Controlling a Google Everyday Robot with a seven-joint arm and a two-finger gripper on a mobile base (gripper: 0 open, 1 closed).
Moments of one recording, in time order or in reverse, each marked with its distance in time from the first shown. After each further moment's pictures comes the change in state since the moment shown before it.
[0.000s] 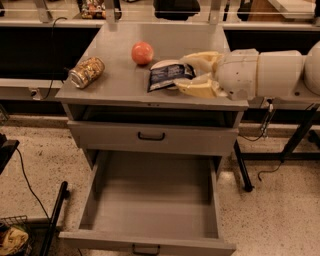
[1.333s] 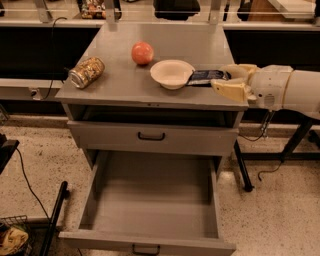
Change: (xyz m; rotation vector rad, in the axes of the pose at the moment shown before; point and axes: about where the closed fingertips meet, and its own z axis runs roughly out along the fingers) arm 0.086 -0.048 -0.063 0.236 0.035 0.337
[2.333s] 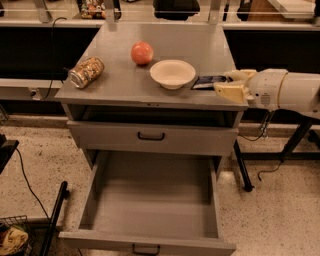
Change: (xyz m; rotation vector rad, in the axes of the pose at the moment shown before) arm 0.036 -0.029 0.008 0.061 0.086 0.086
